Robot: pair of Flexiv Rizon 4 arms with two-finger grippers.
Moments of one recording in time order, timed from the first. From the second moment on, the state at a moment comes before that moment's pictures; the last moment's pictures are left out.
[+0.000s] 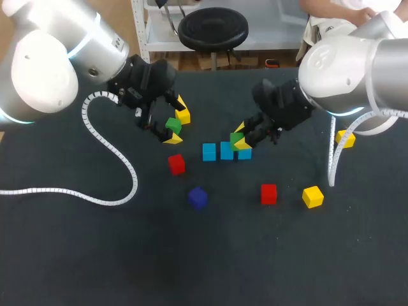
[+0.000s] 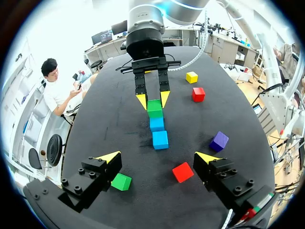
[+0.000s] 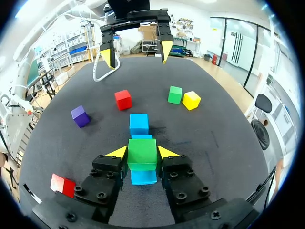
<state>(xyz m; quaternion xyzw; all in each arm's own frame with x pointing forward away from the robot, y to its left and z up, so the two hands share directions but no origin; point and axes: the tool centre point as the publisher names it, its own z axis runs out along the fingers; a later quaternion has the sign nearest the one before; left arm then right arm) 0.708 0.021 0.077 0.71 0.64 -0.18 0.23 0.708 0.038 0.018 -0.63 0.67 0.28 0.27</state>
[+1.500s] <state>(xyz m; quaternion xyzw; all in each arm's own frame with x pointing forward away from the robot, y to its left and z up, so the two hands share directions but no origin) 0.708 0.021 0.077 0.71 0.64 -0.18 0.23 0.696 -0.010 0.060 -0.65 0.61 0.32 0.33</state>
